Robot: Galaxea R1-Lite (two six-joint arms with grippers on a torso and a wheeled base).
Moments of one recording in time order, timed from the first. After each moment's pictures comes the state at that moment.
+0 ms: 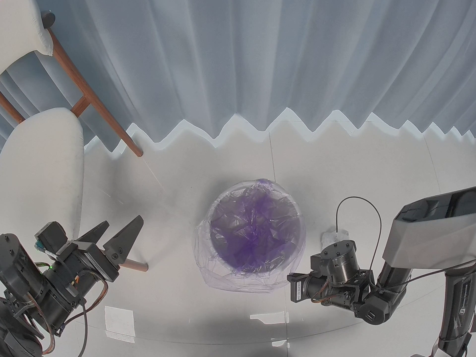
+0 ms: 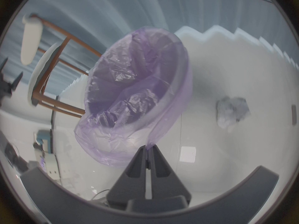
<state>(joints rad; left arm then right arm) -0.54 1.42 -0.04 -1.38 0.19 -0.43 0.65 2.27 -0.53 -1.07 -0.05 0.32</state>
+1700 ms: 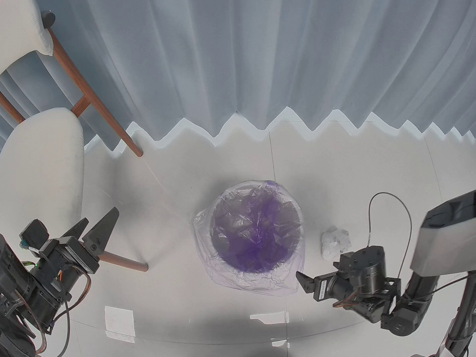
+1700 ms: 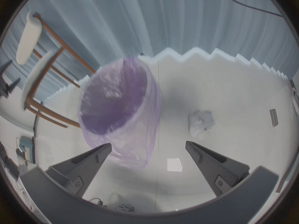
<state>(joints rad) -0.46 1.34 -0.02 -1.36 0.23 -0.45 0.67 2.14 -0.29 -1.27 -0.29 0.33</state>
